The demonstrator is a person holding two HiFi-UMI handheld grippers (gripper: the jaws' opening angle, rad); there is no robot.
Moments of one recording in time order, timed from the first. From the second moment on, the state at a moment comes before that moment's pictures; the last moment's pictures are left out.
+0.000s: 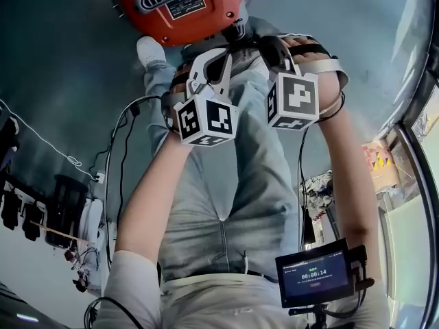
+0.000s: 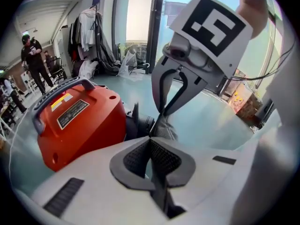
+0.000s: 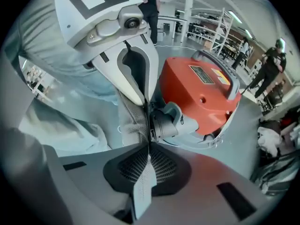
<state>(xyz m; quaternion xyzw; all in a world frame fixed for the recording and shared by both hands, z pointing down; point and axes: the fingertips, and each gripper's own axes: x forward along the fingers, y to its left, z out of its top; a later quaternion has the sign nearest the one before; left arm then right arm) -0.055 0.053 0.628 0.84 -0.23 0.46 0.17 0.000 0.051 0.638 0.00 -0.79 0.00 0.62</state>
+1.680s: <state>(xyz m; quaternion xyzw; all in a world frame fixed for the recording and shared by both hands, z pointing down) -0.068 0.054 0.638 0.81 -0.19 0.52 0.16 -0.016 0.043 0.622 0.04 -0.80 -0.04 0.60</state>
